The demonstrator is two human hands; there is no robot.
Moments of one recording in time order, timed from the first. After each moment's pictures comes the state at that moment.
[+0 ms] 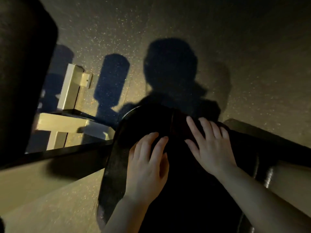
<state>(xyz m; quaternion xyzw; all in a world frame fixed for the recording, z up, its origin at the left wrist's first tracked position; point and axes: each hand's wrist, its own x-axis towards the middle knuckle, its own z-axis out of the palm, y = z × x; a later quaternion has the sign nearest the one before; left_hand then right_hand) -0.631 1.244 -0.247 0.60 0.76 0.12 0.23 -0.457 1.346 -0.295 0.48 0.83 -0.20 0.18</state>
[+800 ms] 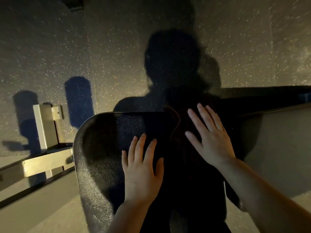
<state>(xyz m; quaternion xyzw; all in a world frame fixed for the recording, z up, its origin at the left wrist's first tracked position) -0.555 1.243 -0.275 0.68 0.70 -0.02 0.24 -0.340 1.297 -0.324 0.64 0.71 -0.28 0.02</state>
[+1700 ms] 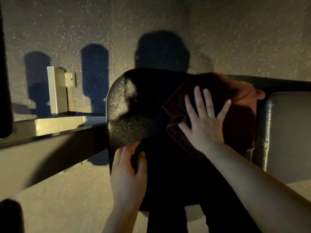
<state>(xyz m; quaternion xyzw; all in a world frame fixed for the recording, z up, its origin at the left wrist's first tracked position) -0.648 1.156 -0.222 0.41 0.83 0.15 0.35 -0.456 1.250 -0.314 0.60 0.78 -0.15 0.09</state>
